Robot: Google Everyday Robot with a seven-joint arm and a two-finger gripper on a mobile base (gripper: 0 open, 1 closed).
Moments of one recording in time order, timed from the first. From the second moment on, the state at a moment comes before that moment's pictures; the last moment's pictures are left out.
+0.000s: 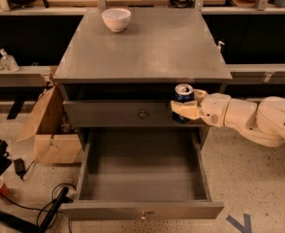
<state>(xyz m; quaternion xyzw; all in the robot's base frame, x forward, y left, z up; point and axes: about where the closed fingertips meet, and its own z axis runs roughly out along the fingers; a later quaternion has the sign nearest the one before) 0.620 -0.136 0.778 -0.36 0.68 0.29 0.56</state>
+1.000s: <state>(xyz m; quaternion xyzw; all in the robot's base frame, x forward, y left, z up) 0.560 -0.074 0.613 -0.39 0.68 0.37 0.50</state>
